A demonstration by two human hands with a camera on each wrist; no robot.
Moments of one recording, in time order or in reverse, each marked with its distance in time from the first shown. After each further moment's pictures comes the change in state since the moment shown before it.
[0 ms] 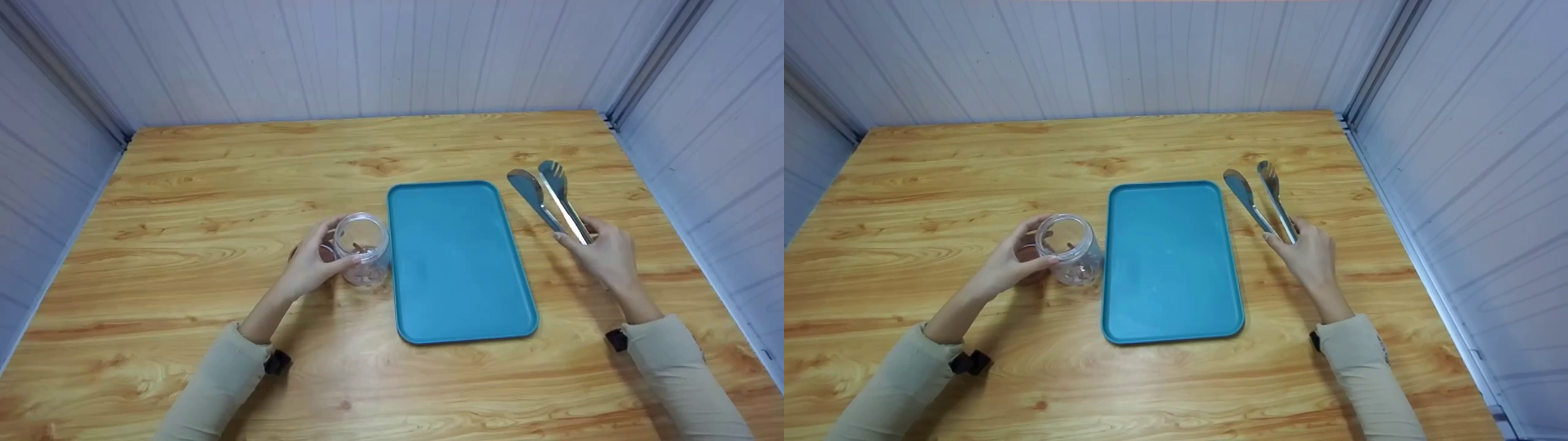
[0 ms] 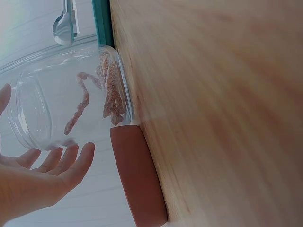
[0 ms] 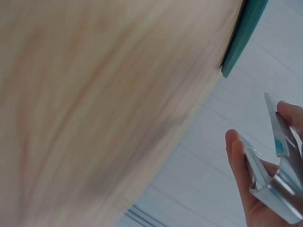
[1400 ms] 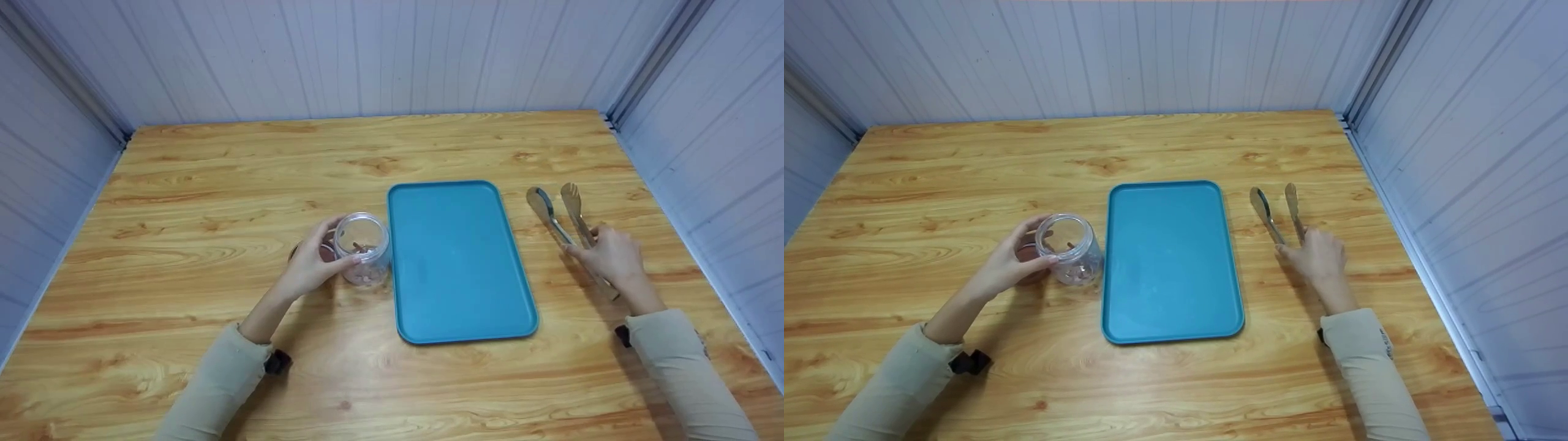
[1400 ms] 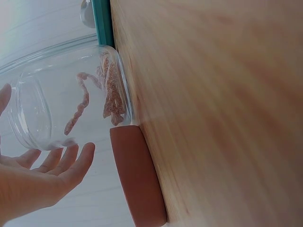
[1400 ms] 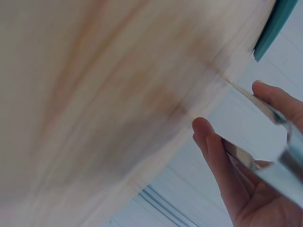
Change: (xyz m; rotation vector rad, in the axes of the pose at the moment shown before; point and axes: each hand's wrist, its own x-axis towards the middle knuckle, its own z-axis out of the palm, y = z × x) left_hand 0.001 0.000 0.001 0.001 0.001 -0.007; right_hand 0.004 0.020 -0.011 -0.242 -0.259 0.068
